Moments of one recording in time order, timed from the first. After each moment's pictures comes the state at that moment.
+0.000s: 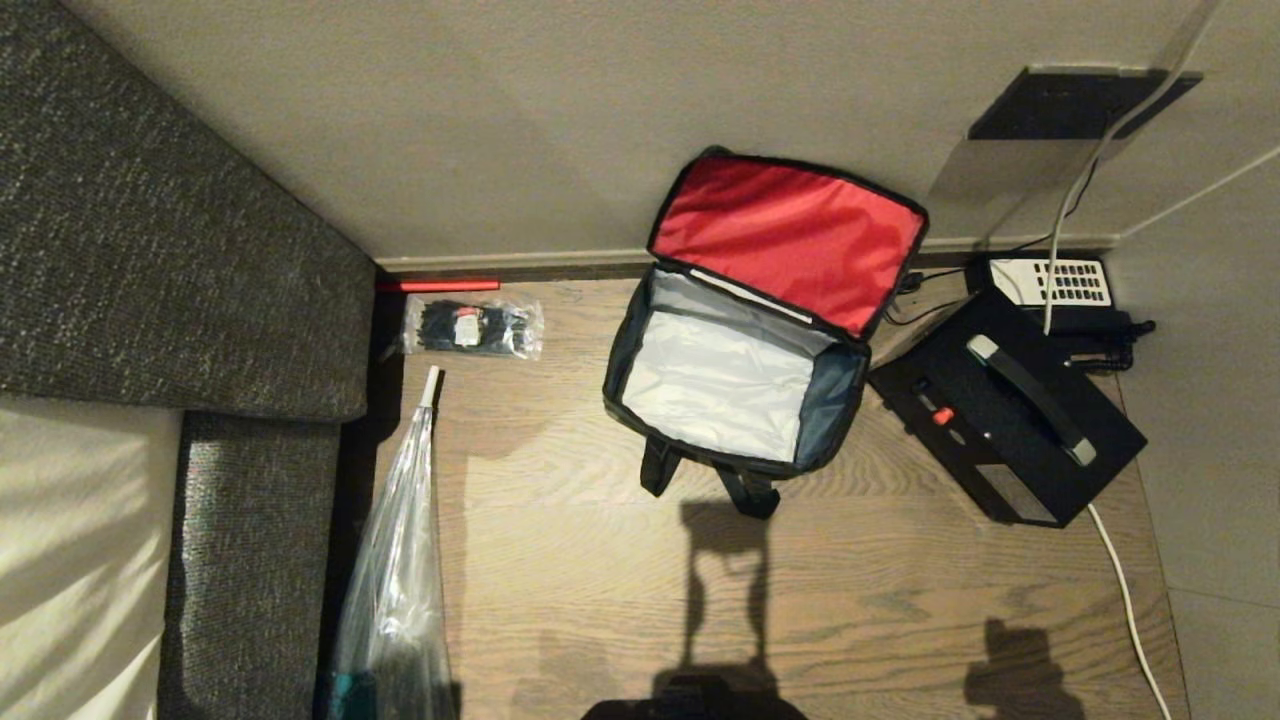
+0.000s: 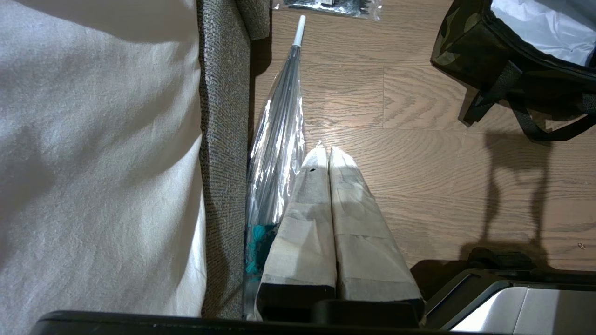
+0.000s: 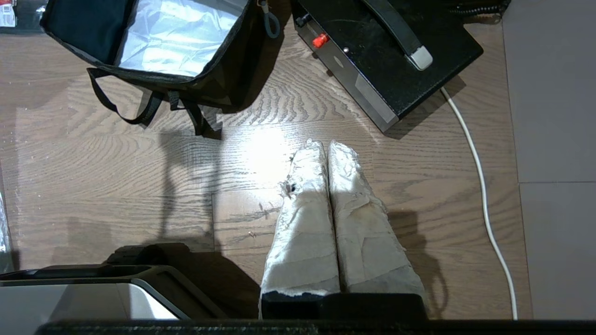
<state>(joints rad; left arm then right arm) 0.00 0.00 0.00 0.01 0.01 0.00 0.01 0.00 0.00 -0.03 -0.01 0.05</state>
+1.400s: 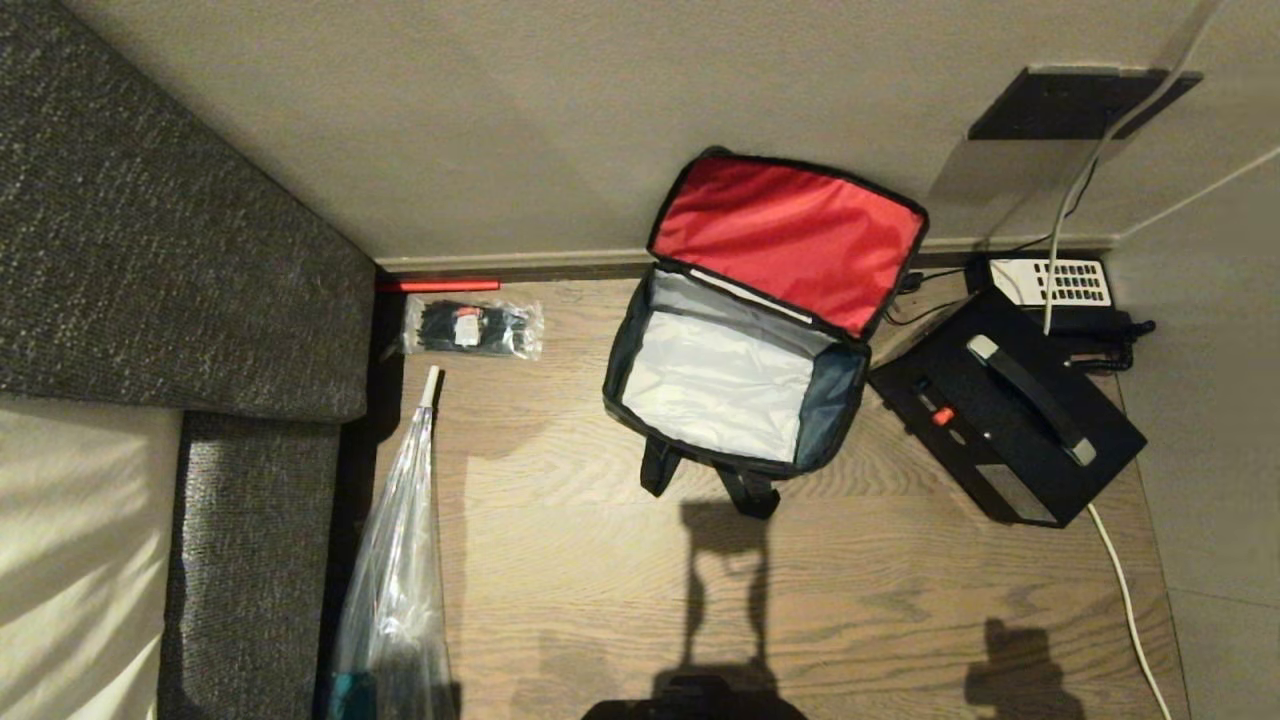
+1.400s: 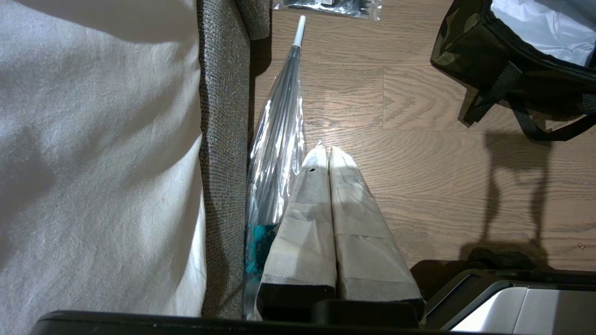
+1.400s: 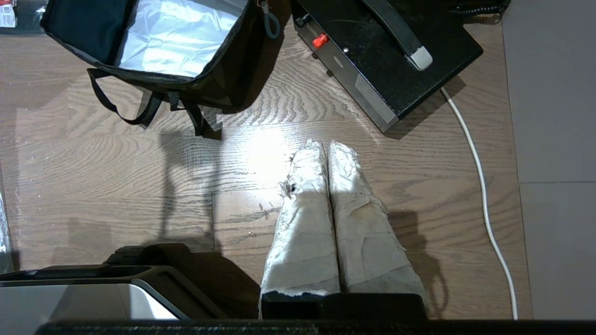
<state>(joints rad) 0.00 0.00 0.00 0.01 0.01 0.00 0.01 0.00 0.00 -0.04 -0.01 0.05</state>
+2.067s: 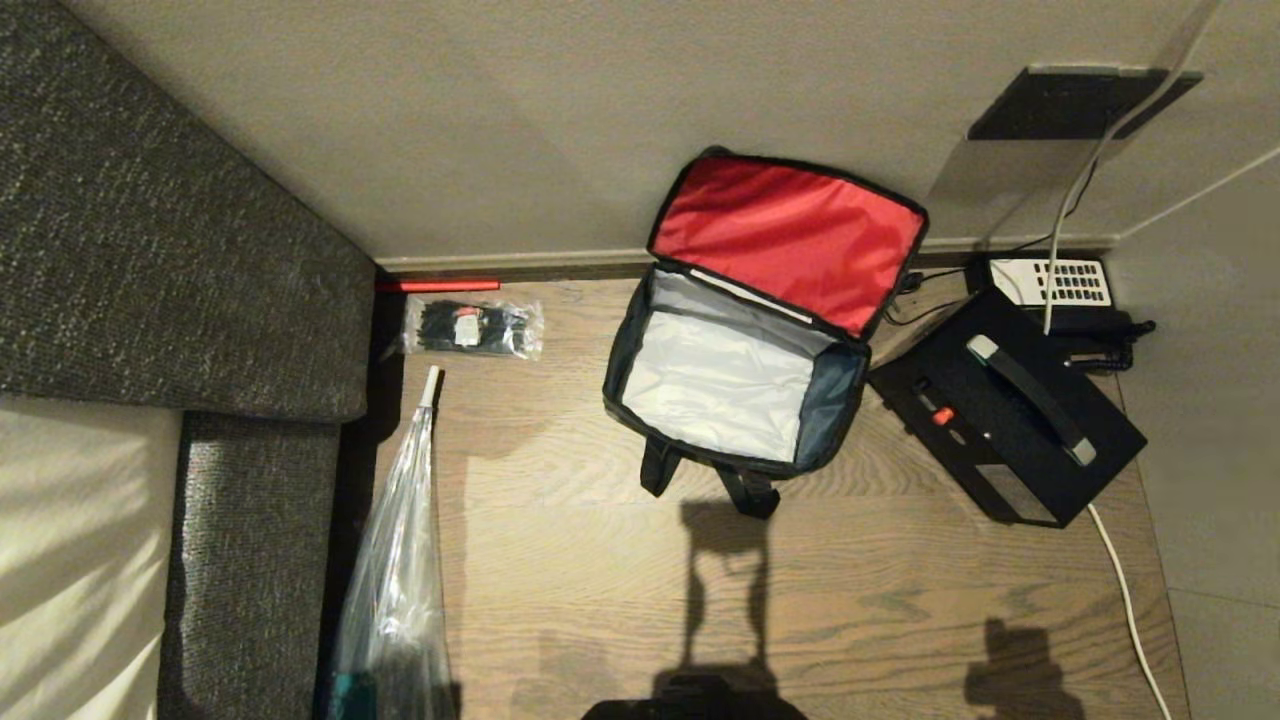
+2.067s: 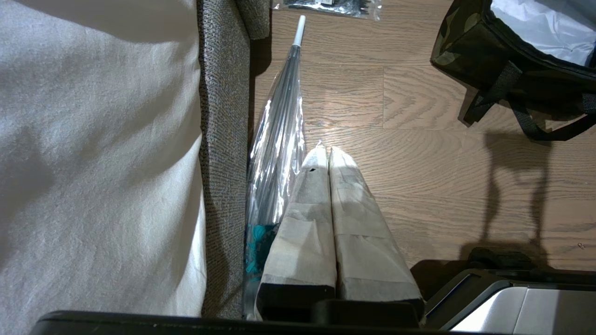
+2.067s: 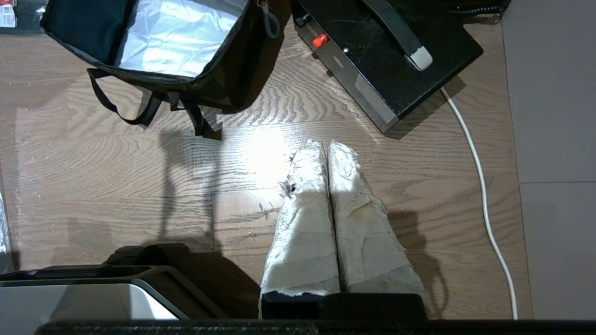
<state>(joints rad) 0.00 0.00 0.00 0.01 0.01 0.00 0.01 0.00 0.00 -0.04 -0.01 0.05</state>
